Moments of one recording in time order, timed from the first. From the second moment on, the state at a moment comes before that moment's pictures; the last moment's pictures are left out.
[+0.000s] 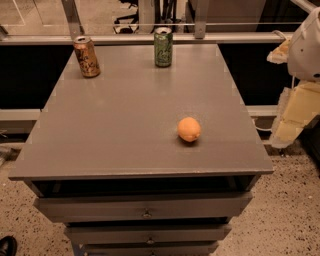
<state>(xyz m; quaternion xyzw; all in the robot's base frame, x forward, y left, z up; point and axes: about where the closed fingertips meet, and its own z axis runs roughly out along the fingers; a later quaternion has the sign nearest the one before) 0.438 -0.215 0.981 -0.60 0.78 -0.04 0.17</state>
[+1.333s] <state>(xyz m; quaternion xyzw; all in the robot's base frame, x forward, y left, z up) 0.593 -0.144 0.973 -0.59 0.73 0.07 0.34</state>
